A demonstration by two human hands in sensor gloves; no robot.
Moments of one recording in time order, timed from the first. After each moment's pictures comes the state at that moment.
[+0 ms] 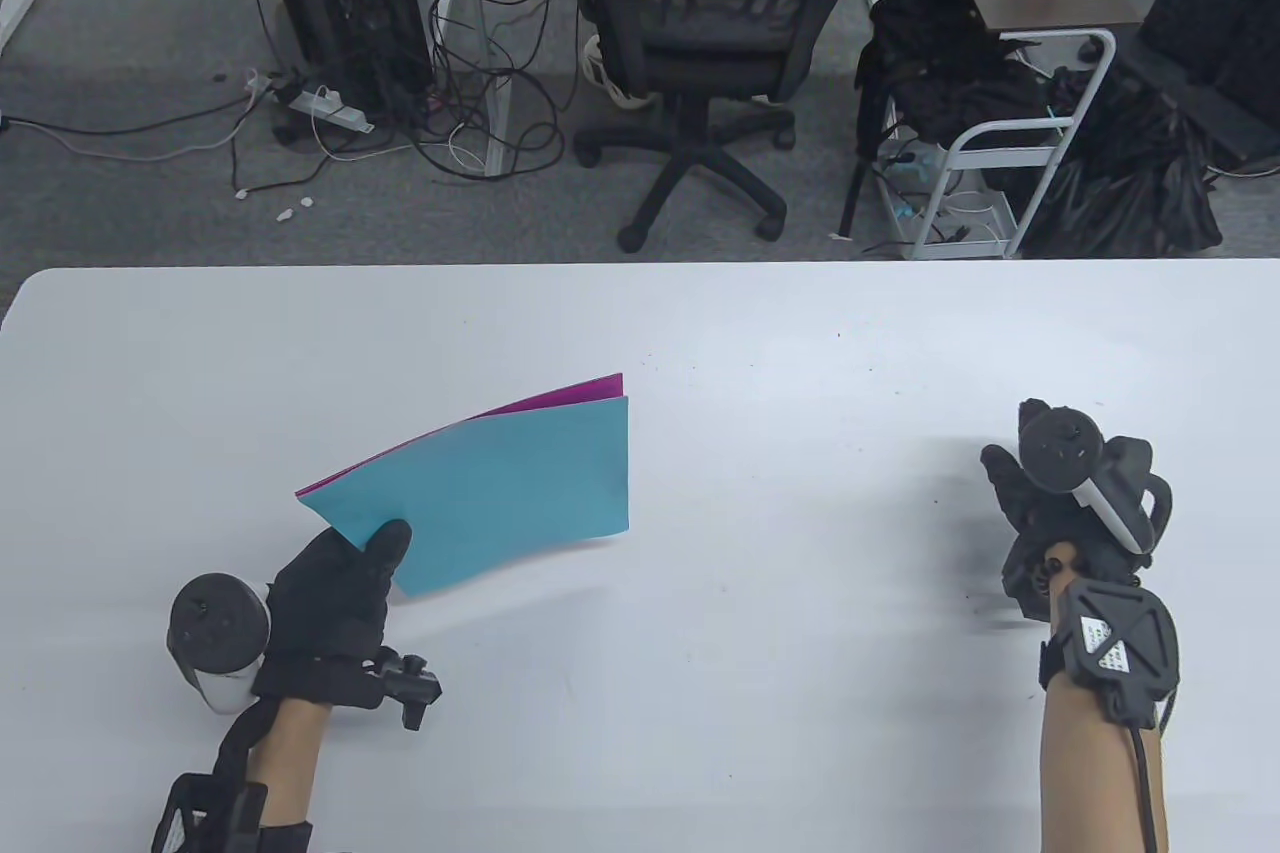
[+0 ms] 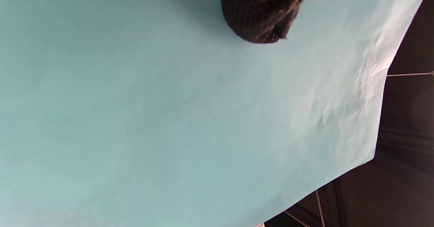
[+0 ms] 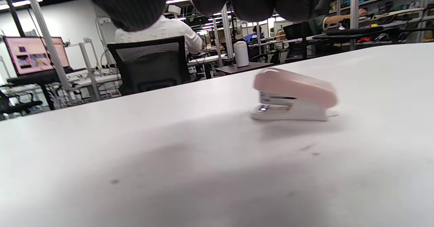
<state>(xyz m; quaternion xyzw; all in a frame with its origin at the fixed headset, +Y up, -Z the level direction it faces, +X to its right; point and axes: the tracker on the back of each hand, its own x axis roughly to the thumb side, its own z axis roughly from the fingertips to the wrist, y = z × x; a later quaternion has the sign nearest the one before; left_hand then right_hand) -0.295 -0.683 -0.263 0.17 -0.14 0.55 0.81 0.351 -0.712 -0.386 -0.10 -0.03 0.99 0.10</state>
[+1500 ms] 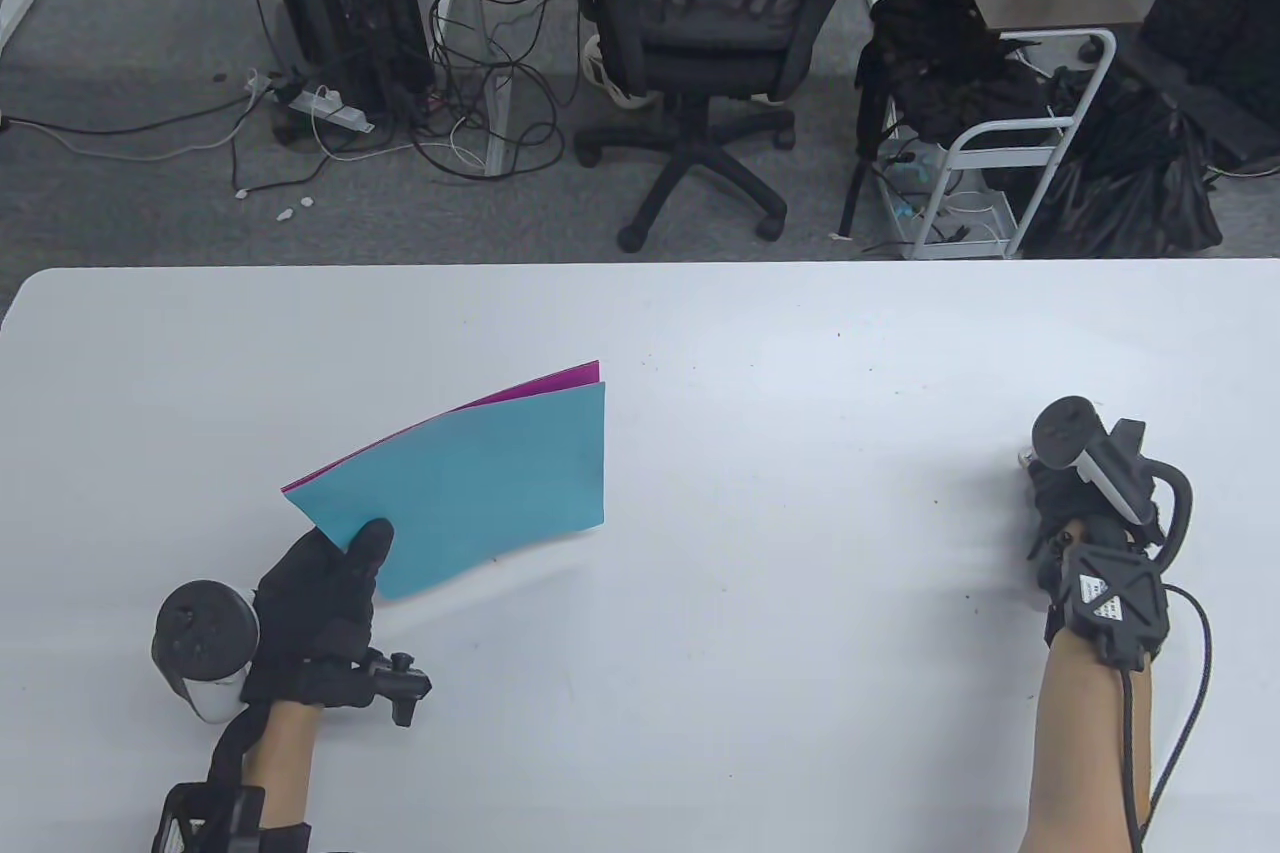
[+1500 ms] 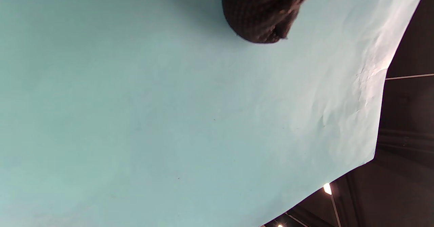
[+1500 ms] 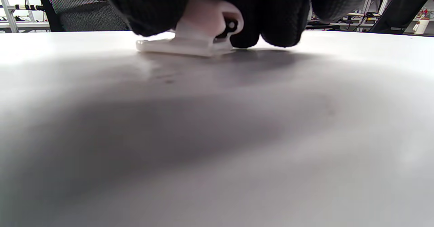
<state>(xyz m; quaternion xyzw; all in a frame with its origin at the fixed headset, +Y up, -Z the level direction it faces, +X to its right) -0.304 -0.684 -0.259 0.18 -0.11 0.54 0.82 0.388 -0.756 -0.419 -0.18 0.04 0.98 0.02</state>
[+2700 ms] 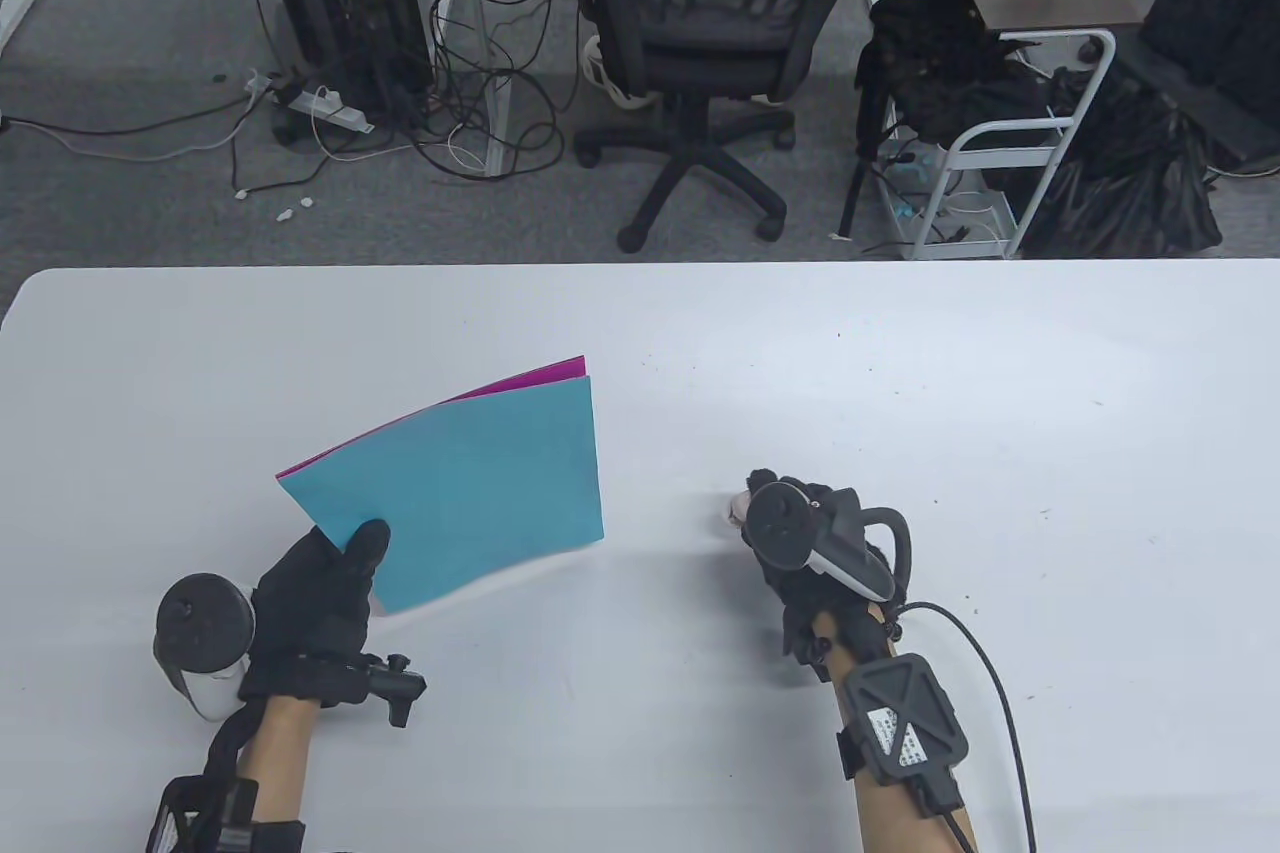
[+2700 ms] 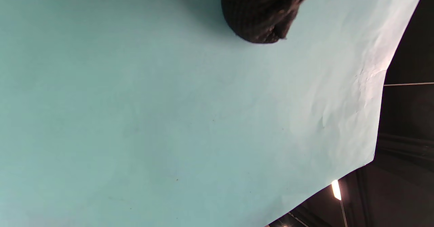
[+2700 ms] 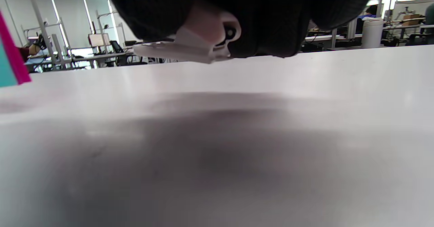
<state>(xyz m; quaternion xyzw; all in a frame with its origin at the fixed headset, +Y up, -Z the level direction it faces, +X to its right) -0.310 -0.694 -0.263 0.16 -0.09 0.56 0.81 0.109 -0.733 -0.340 0.12 0.01 0.99 0.06</state>
